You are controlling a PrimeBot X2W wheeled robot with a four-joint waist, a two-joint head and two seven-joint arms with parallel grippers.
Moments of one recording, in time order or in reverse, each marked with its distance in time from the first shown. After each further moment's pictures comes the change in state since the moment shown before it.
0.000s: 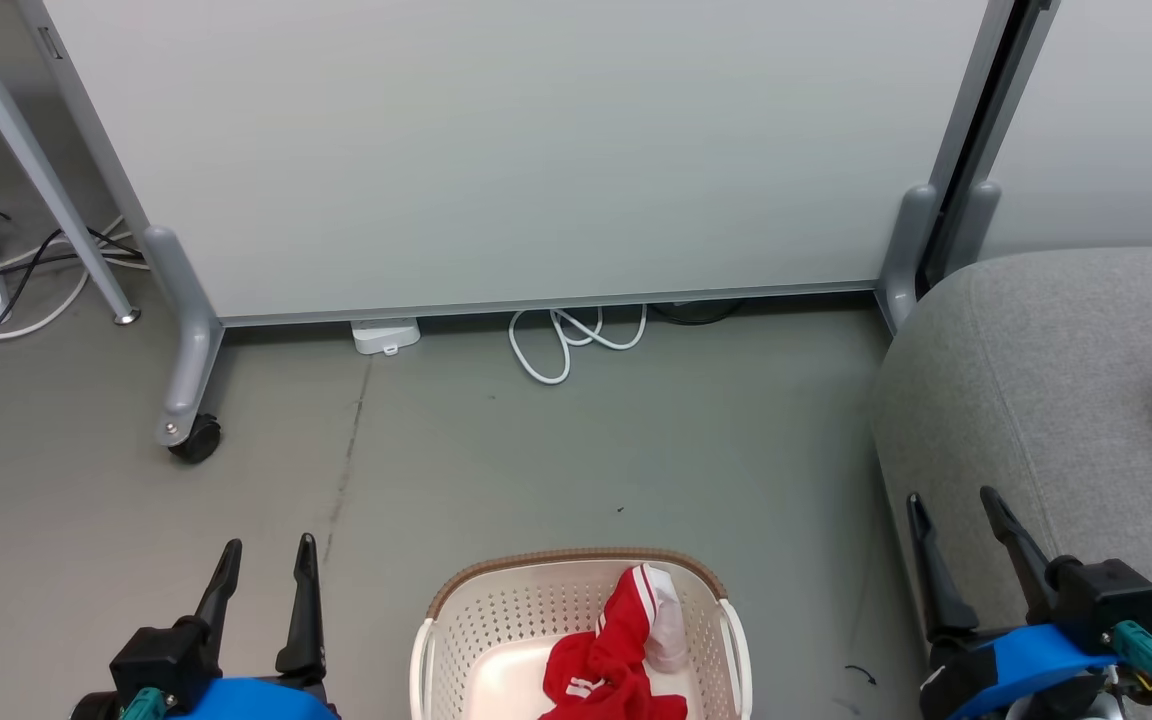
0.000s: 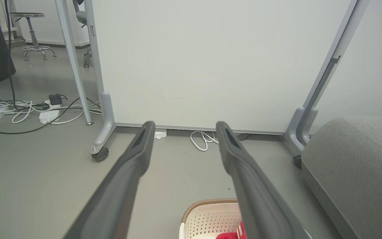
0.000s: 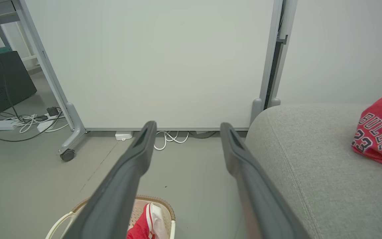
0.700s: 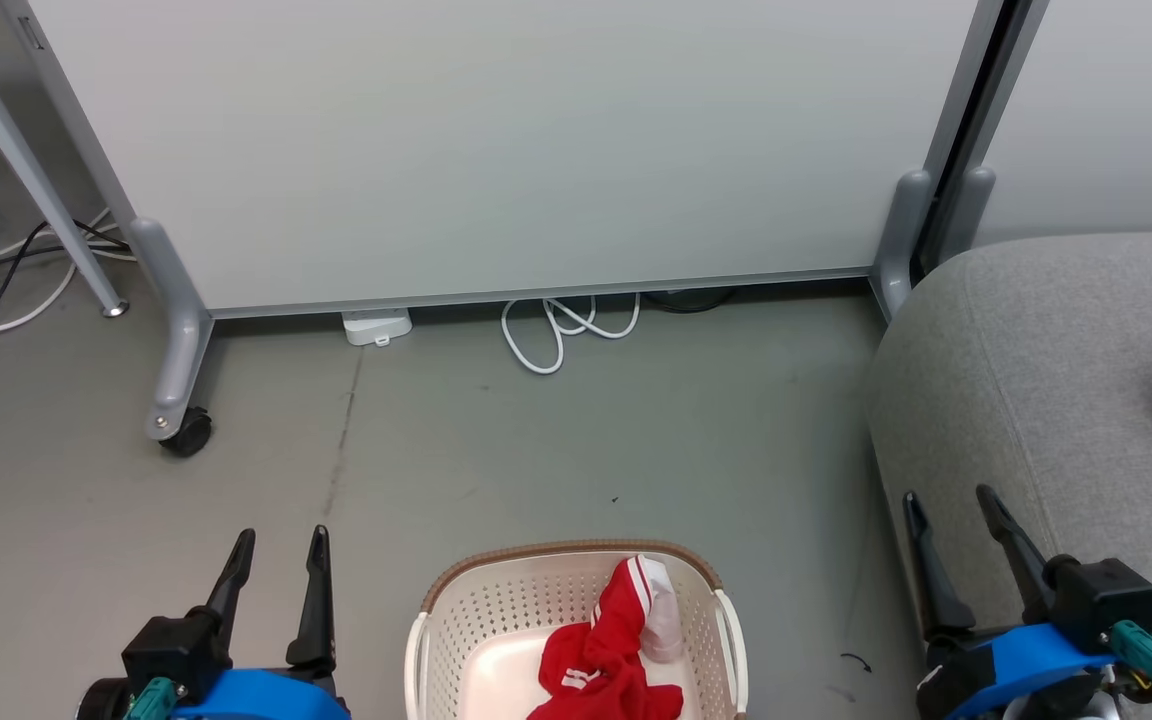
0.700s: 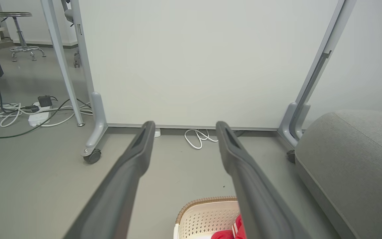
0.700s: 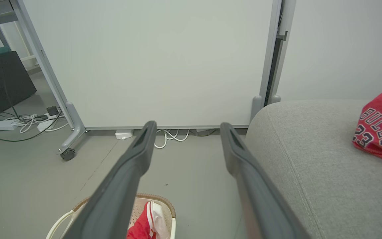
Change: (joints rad) left arm -0.015 0.009 -0.032 0.002 -0.007 0.000 0.000; right arm 0.000 0.000 0.008 -0.004 0.007 0.000 -0.002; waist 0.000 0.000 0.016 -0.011
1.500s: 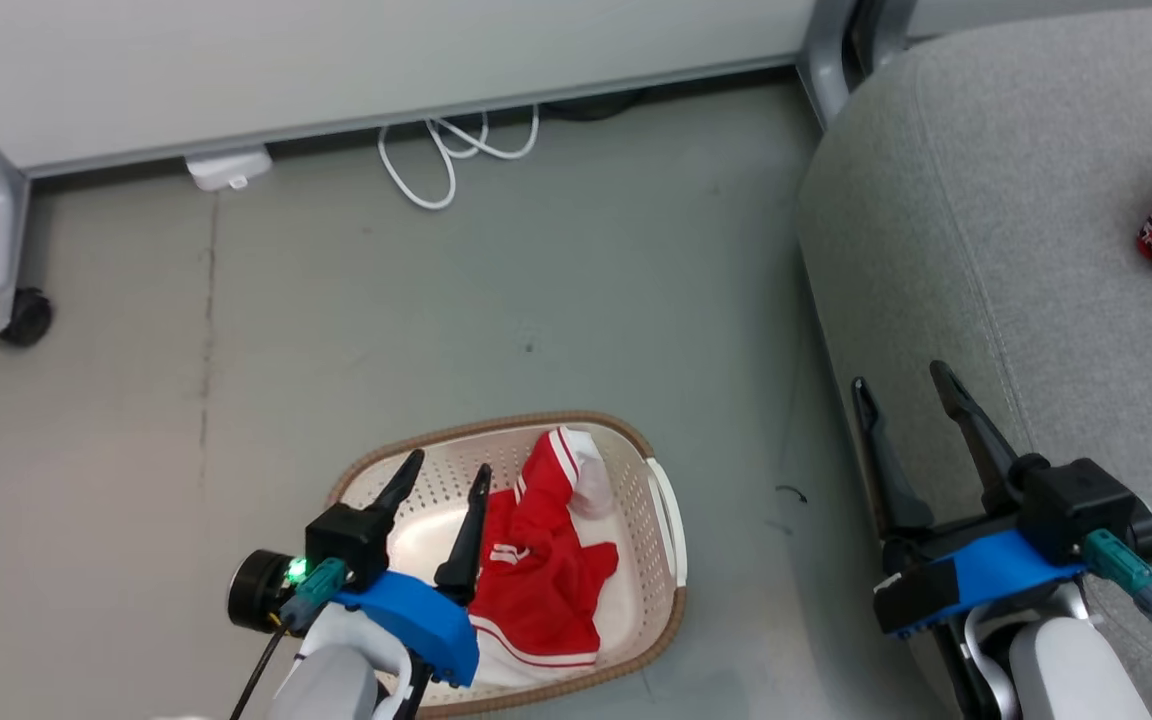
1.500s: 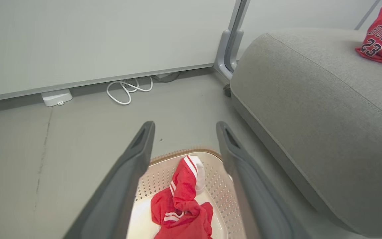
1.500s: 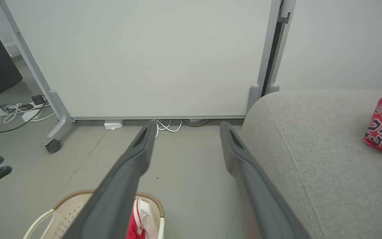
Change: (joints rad) left arm -0.256 -0.036 -0.280 0.235 -0.020 0.000 0.000; right arm -0.134 0.000 0.085 -0.089 -0.017 0.000 0.015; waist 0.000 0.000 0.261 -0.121
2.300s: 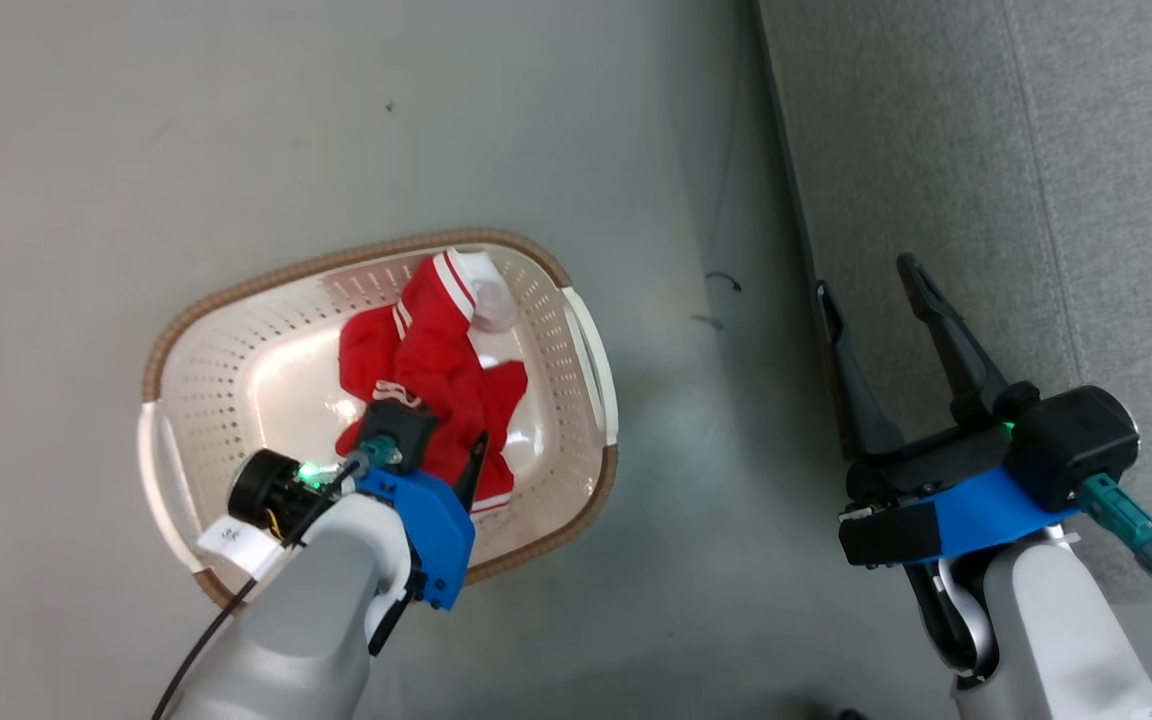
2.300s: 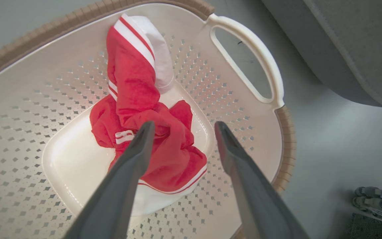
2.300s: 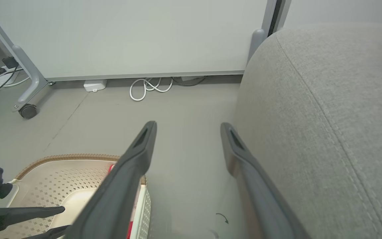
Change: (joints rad) left arm -0.391 0.009 -0.377 0.486 -0.162 -0.001 0.092; right arm -0.130 0.000 0.079 -0.054 0.018 0.000 -0.046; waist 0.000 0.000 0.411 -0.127
